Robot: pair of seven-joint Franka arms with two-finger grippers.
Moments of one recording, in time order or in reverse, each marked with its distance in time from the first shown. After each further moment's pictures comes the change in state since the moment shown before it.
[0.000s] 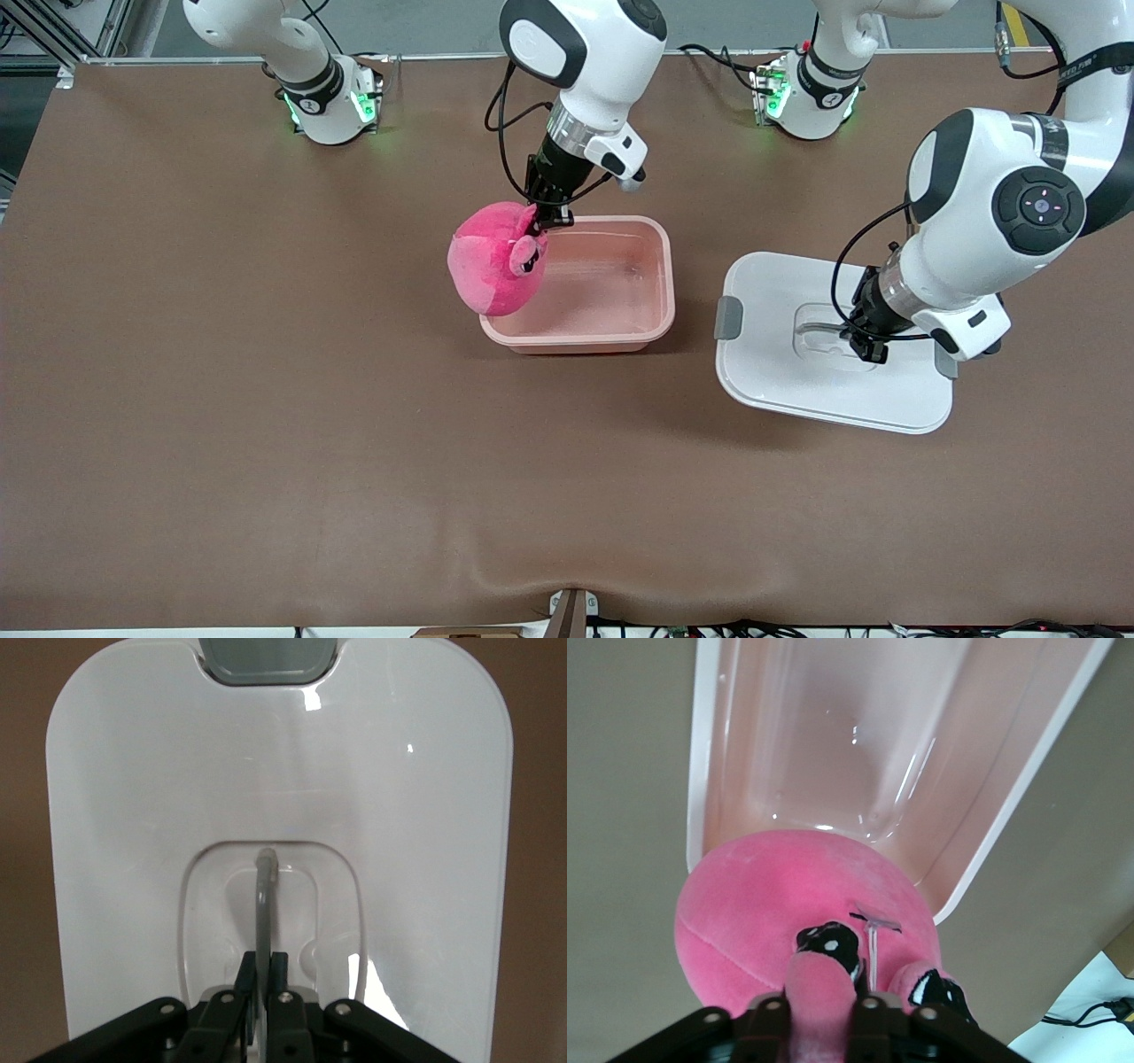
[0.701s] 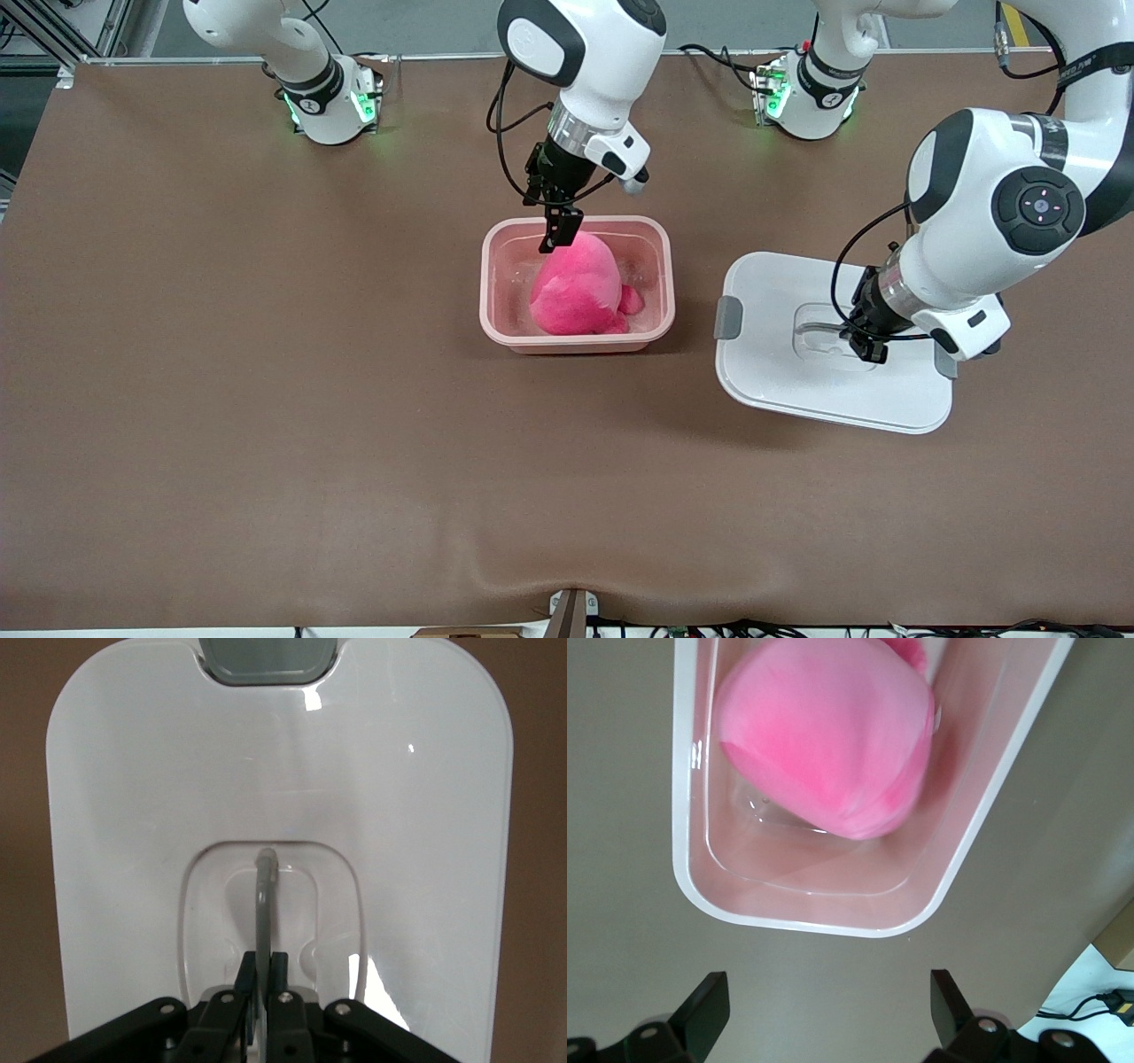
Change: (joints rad) left arm 0.000 0.000 0.000 0.000 0.000 0.000 0.000; right arm -0.003 0.000 -0.010 0.019 -0.001 0.006 0.013
